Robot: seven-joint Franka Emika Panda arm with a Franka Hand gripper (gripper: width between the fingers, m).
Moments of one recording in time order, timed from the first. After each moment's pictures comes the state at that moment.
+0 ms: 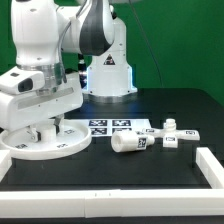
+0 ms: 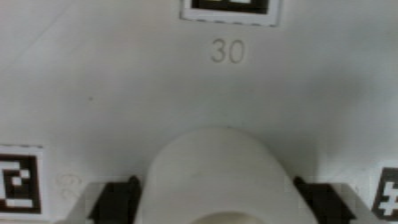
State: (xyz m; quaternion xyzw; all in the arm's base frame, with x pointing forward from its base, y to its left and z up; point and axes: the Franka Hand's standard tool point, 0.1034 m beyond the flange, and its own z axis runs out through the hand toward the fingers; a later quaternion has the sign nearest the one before) arm 0.390 -0.161 0.007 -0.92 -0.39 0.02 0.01
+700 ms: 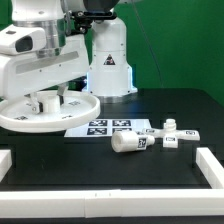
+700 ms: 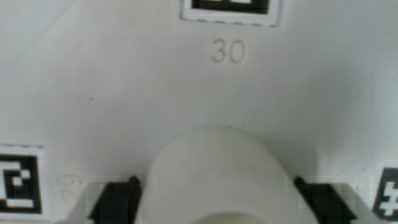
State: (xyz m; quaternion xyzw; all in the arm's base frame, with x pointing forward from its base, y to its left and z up) arm 0.471 -0.134 0.098 -0.92 -0.38 0.04 0.02
